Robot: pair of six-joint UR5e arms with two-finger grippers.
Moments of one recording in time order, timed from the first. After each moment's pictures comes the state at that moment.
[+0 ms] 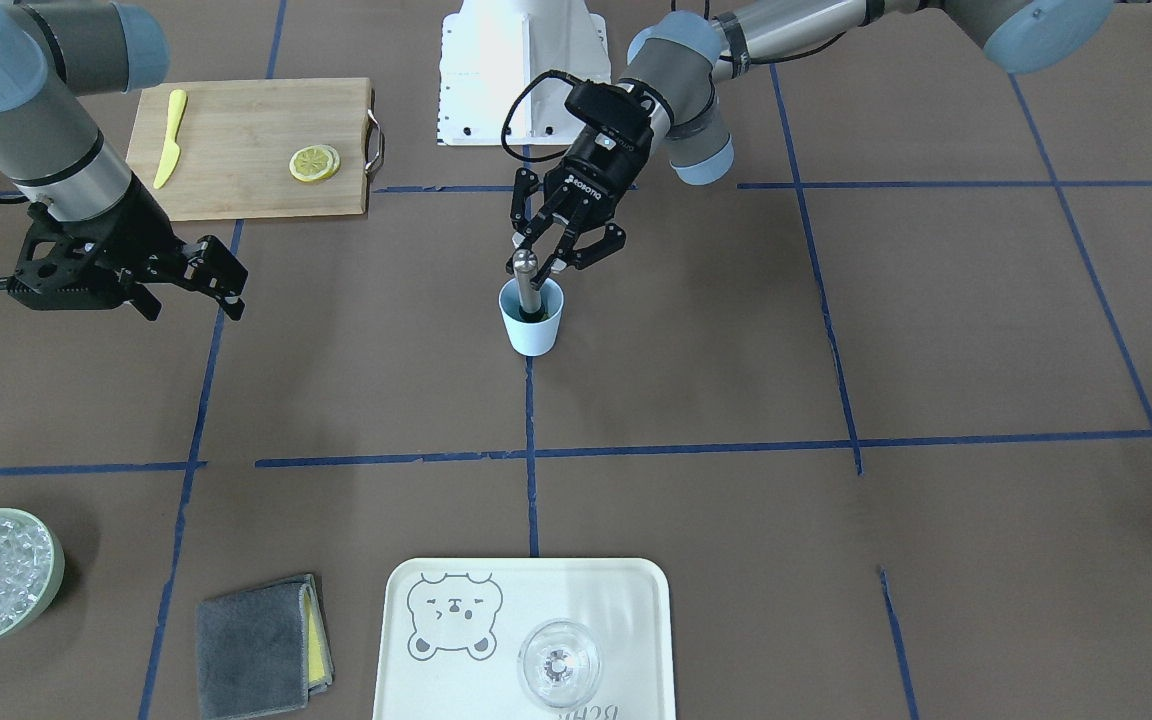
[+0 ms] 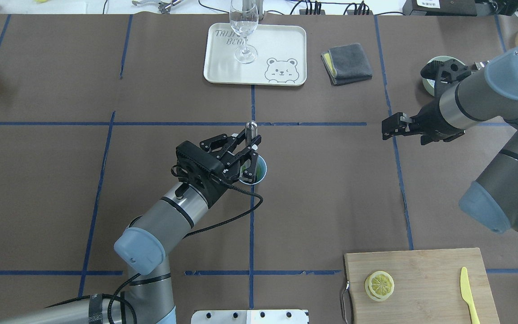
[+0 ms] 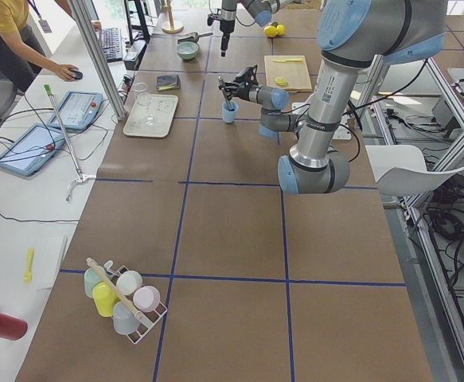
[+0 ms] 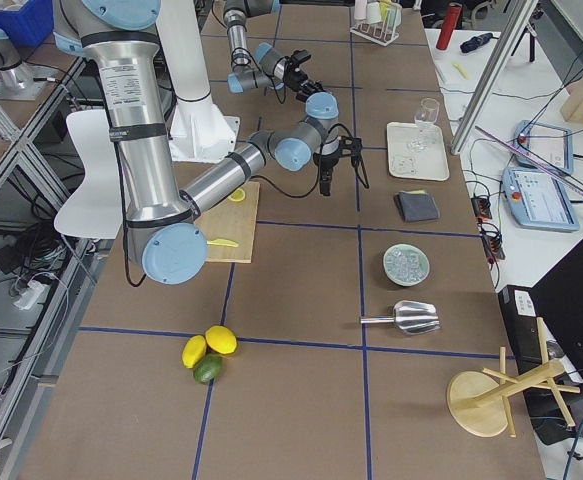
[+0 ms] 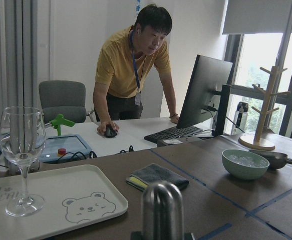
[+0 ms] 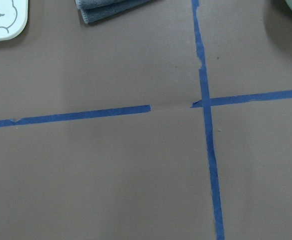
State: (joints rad) left arm -0.26 -2.16 -1.47 -3.00 -0.91 -0.52; right arm 0.84 -1.38 1.95 -1.38 2.06 1.09
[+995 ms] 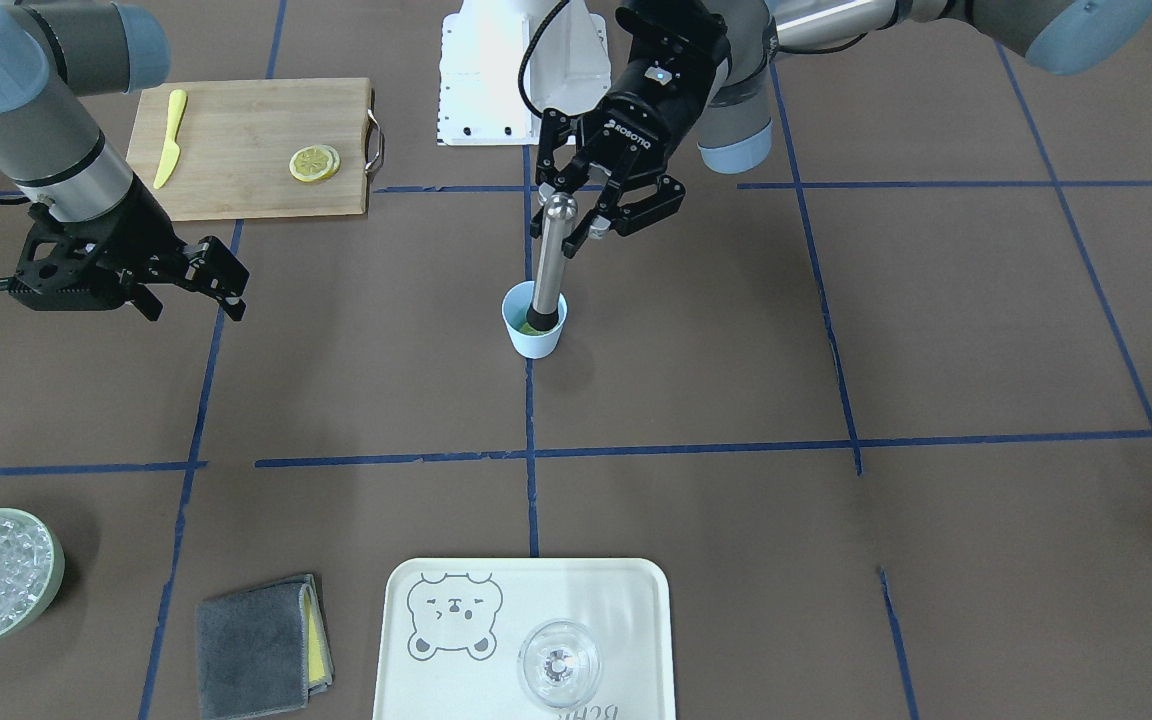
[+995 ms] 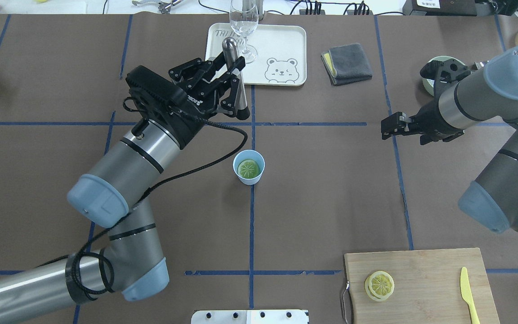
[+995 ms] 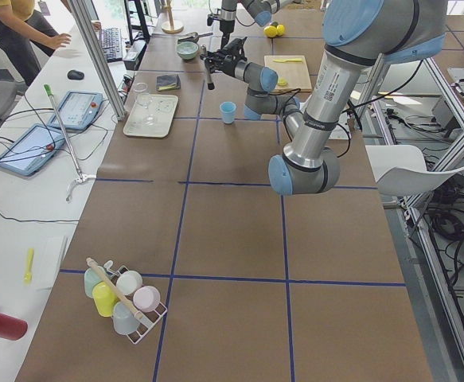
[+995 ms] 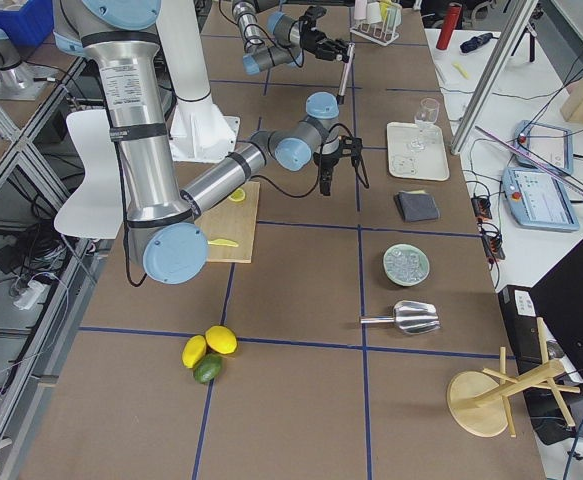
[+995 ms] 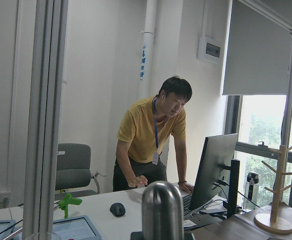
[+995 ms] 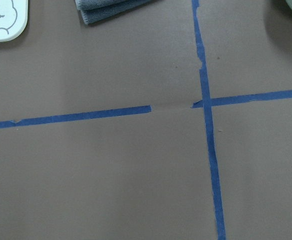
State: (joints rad) left arm -0.45 -2.16 -1.64 -2.96 -0.98 -0.47; right arm 0.84 -1.37 1.95 -1.38 2.06 1.10
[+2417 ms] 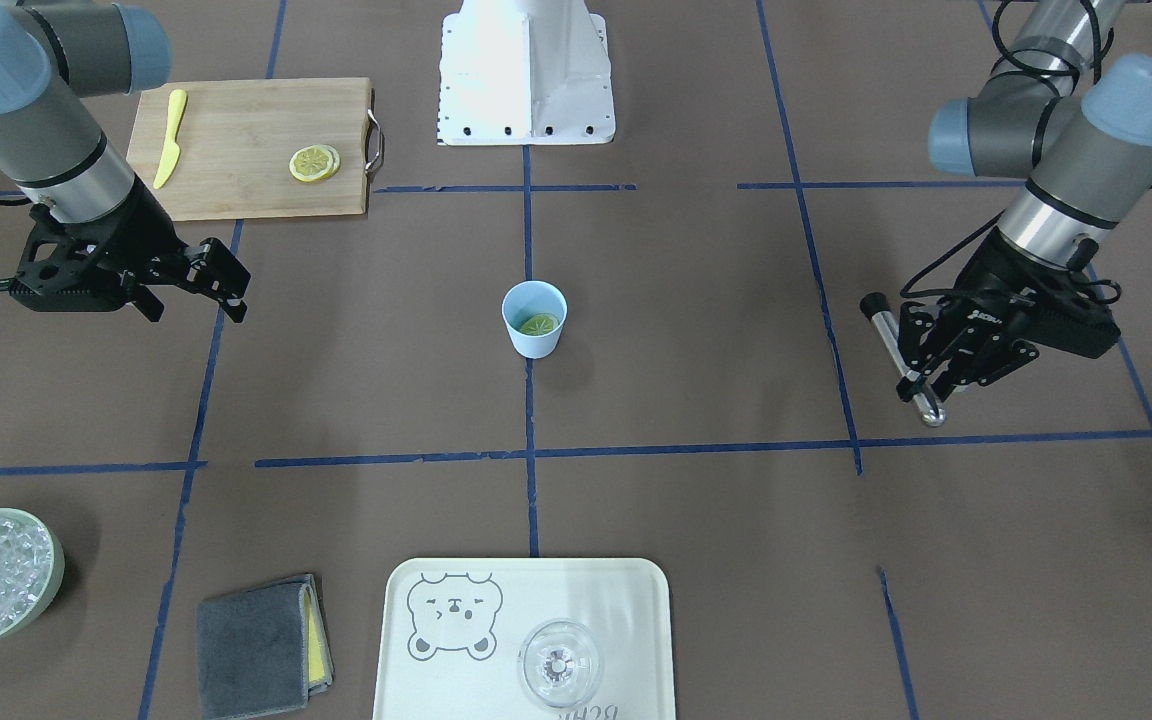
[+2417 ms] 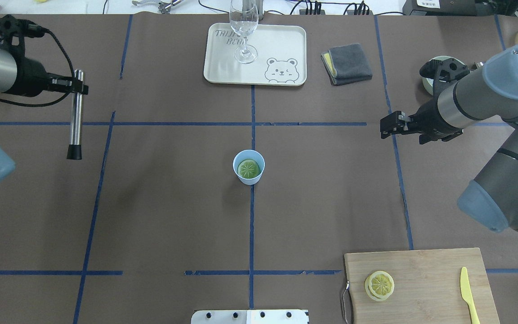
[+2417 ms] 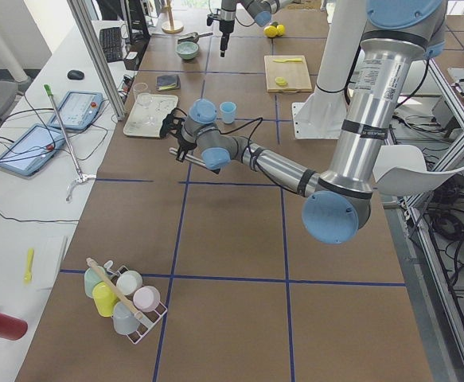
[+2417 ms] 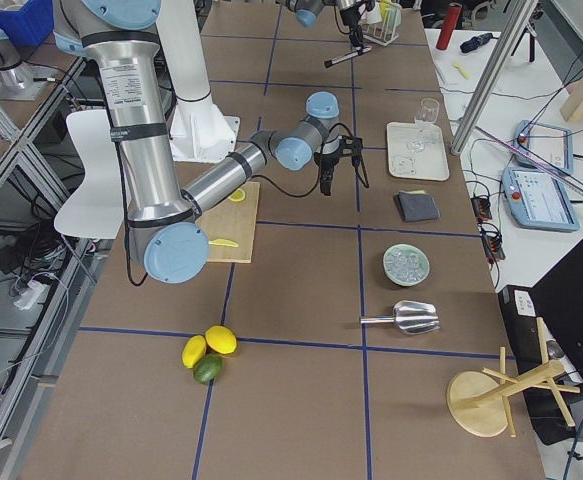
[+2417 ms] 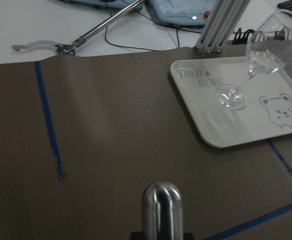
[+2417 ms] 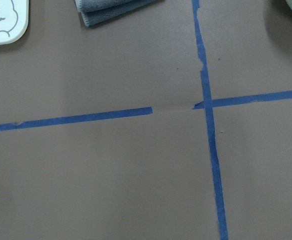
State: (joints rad) left arm -0.99 -1.77 -1.69 -2.22 -2.03 -0.86; right arm 0.84 -1.37 1.95 -1.38 2.06 1.11
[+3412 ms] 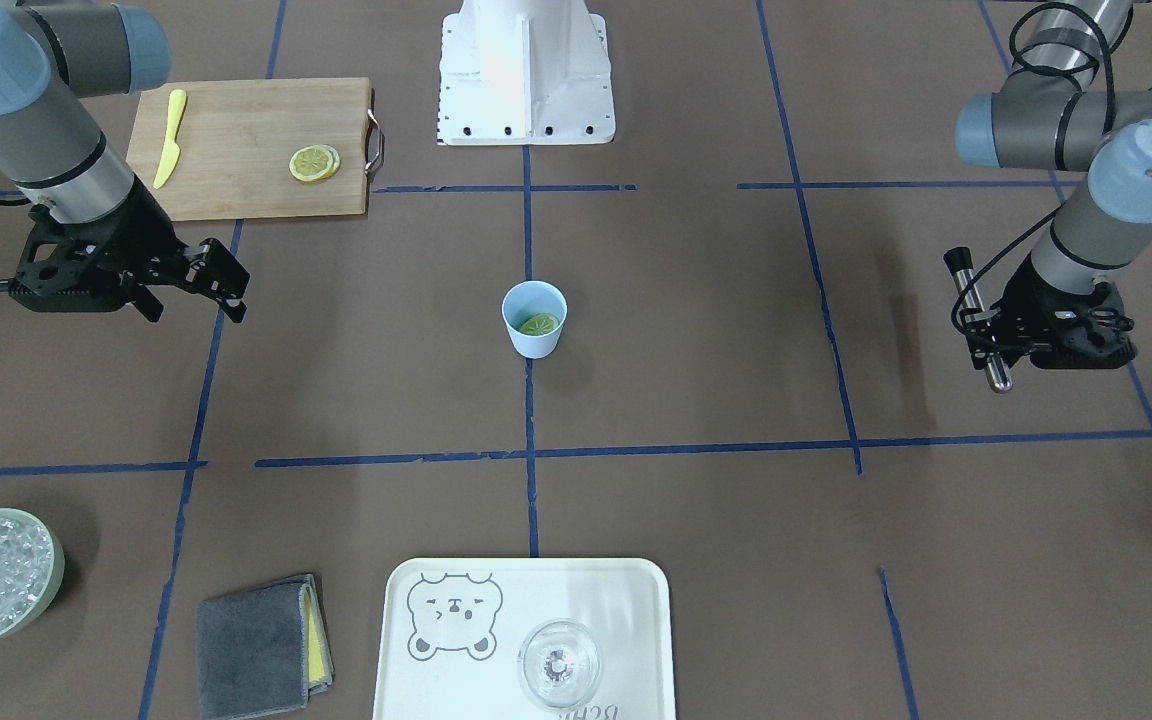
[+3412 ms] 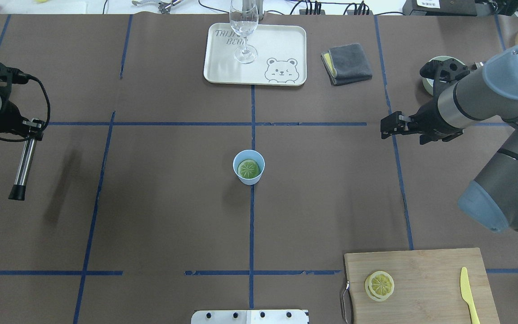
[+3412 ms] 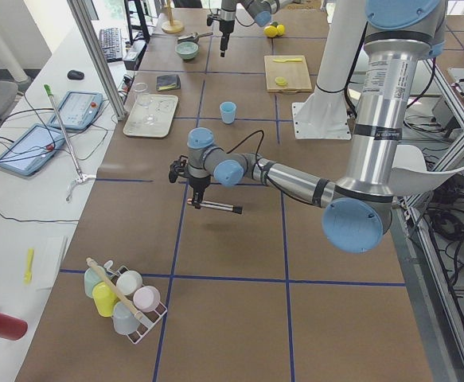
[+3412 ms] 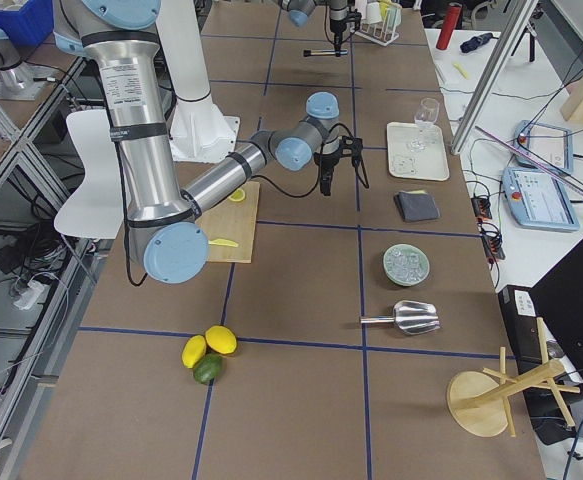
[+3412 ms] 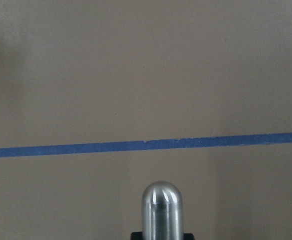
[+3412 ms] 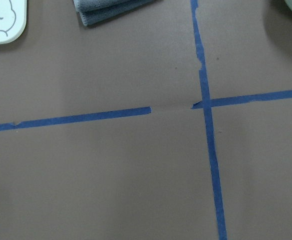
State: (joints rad) left arm -0.96 -1.70 -1.68 -1.87 -2.04 -0.67; right arm 0.84 -1.37 1.94 -1.38 2.06 1.11
